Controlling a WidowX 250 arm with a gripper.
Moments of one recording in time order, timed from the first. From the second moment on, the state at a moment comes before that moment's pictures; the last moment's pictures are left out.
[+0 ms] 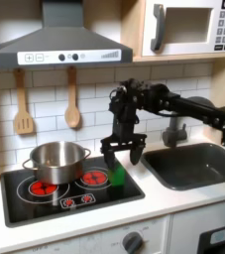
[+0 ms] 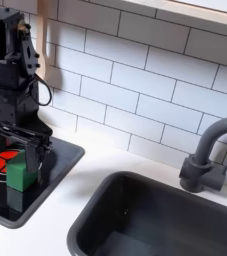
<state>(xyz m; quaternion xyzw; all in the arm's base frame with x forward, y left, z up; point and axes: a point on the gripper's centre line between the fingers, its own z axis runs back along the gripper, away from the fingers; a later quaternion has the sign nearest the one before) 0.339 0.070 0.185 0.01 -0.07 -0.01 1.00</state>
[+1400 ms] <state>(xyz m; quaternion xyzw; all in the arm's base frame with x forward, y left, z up) 0.360 0.068 0.136 0.00 -0.04 -0.02 1.00</state>
